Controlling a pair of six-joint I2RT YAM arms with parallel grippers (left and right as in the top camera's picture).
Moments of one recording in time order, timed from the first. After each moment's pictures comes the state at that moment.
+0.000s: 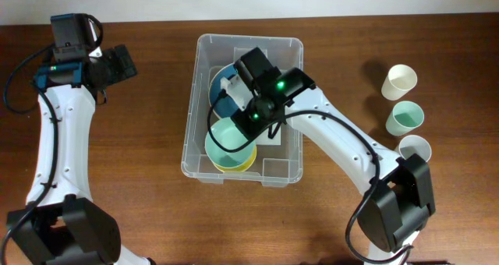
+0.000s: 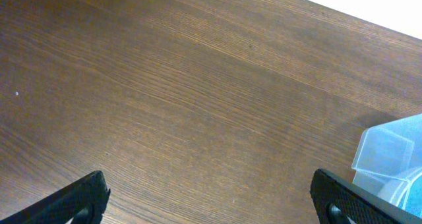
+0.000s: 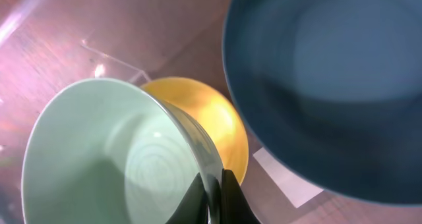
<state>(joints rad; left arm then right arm) 0.15 1.74 1.64 -0.81 -0.11 -0.19 0.61 1.94 1.70 -0.98 -0.23 -0.13</state>
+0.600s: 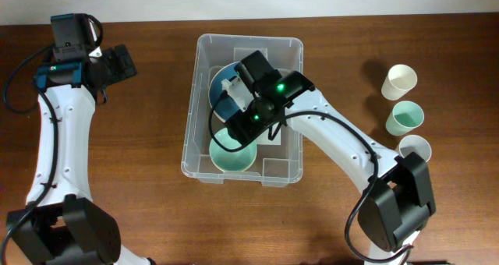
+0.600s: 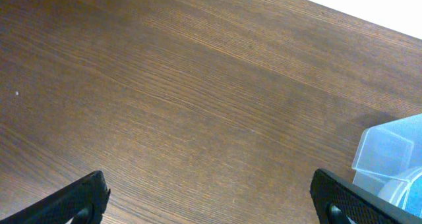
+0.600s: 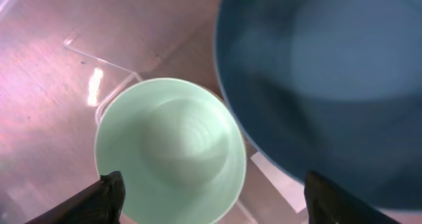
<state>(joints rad) 0.15 1.74 1.64 -0.81 -0.11 -0.19 0.59 1.93 1.67 -0.95 -0.23 -0.11</state>
